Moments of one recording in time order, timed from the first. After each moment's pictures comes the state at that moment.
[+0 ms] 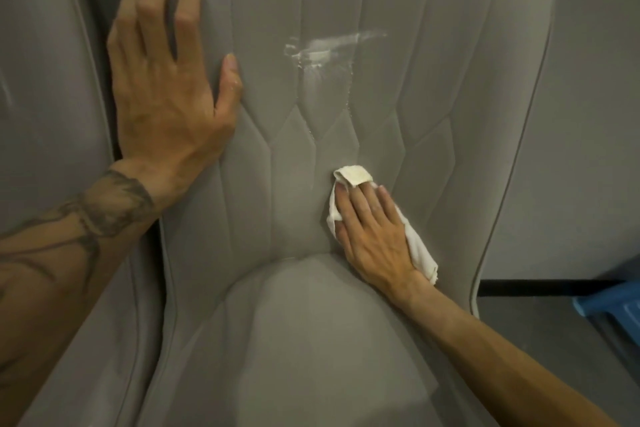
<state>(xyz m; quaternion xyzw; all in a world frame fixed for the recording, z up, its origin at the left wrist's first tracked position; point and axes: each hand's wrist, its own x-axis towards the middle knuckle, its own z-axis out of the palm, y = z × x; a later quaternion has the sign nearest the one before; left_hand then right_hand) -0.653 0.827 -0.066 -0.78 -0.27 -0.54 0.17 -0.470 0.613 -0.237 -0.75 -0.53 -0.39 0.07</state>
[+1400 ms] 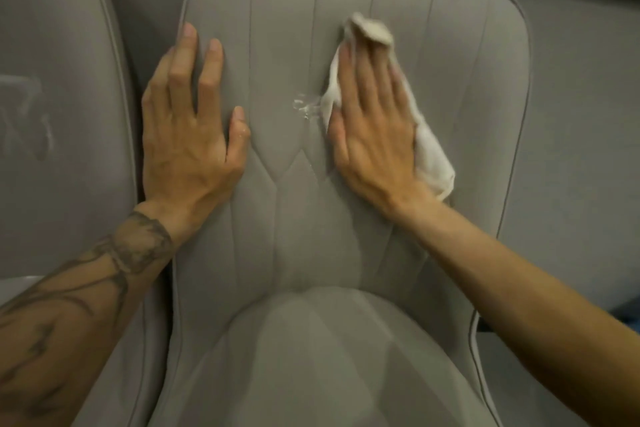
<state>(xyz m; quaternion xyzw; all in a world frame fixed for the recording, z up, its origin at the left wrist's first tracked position) -0.653 0.828 -0.062 -0.79 -0.25 -0.54 0.12 -0.466 0.683 -0.042 -0.70 -0.50 -0.48 0.16</state>
